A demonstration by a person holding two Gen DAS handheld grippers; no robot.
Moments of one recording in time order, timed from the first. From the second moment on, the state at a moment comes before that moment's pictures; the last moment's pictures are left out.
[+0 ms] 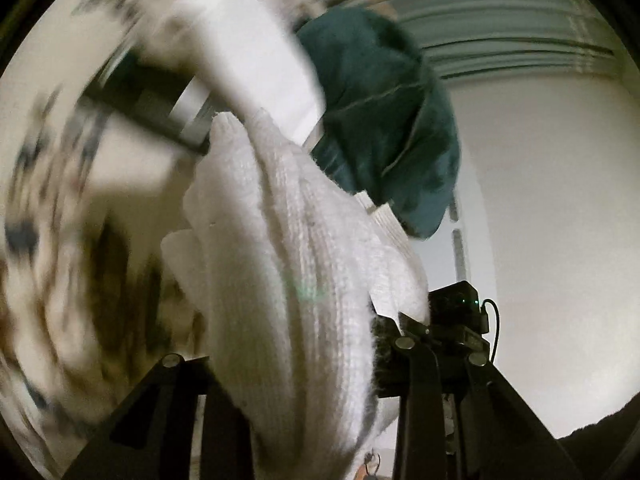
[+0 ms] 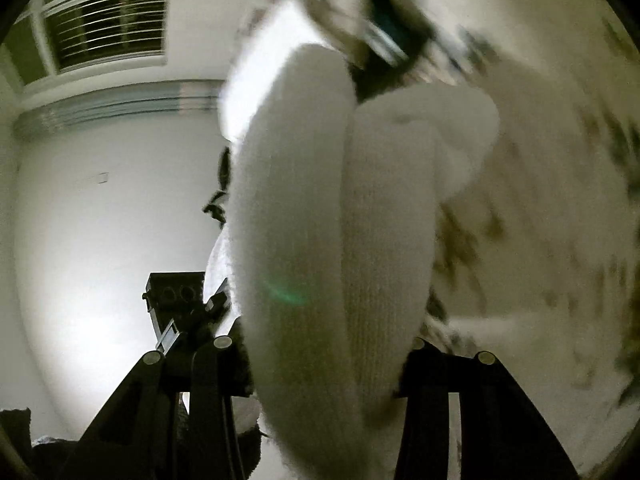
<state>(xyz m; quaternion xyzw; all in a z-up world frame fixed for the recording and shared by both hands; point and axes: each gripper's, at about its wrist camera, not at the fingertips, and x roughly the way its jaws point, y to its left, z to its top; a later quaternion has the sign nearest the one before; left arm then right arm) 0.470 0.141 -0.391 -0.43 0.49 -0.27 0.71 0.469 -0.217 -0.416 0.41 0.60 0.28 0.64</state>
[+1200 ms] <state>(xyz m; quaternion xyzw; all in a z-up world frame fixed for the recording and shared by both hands) 0.664 0.154 -0.346 -0.10 0.49 0.02 0.87 0.666 -0.084 -0.292 -0.05 0.54 -0.01 0.84</state>
